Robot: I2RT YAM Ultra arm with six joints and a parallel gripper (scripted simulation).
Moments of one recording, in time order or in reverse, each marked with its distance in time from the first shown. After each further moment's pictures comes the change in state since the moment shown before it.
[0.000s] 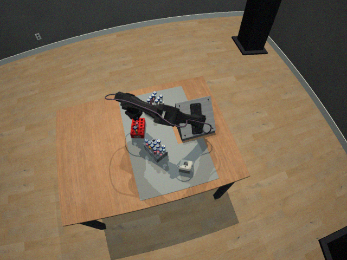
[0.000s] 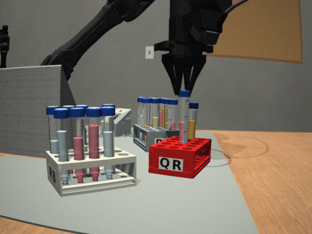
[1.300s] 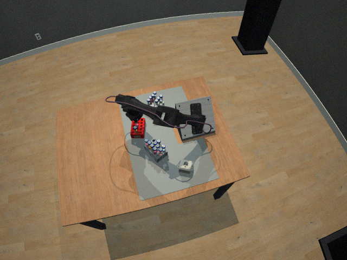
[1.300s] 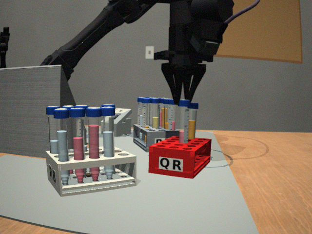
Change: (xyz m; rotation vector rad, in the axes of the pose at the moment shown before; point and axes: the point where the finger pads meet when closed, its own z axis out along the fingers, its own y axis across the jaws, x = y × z) arm 0.001 0.000 0.018 0.001 -0.001 -0.003
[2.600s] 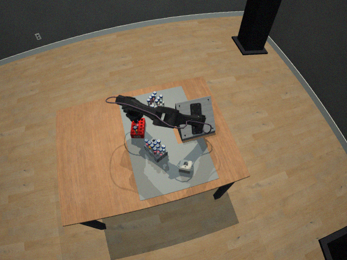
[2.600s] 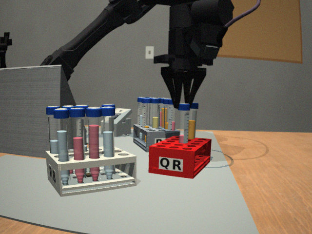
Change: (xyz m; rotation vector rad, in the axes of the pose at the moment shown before) arm 0.000 0.000 0.007 -0.002 -0.003 0.000
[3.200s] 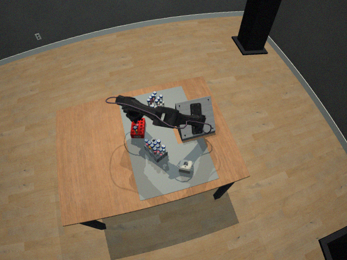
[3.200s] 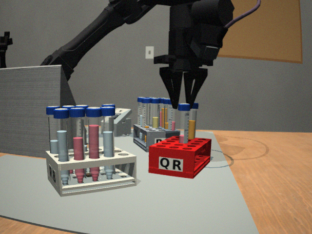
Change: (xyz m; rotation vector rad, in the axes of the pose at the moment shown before) arm 0.000 0.000 0.001 0.002 0.001 -0.001
